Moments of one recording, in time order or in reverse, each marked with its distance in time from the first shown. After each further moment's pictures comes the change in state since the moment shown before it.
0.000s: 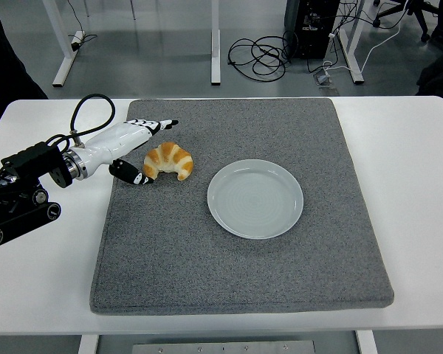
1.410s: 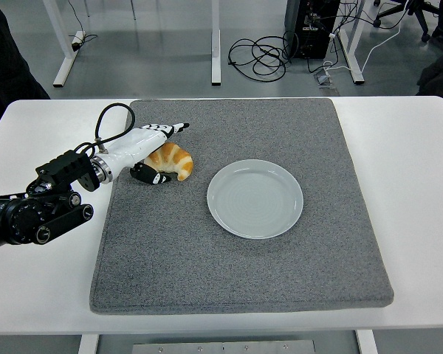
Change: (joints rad) left arm 0.028 -0.208 0.026 0.290 -0.060 0.039 -0.040; right arm 0.000 0.000 0.000 0.000 0.000 0.000 0.000
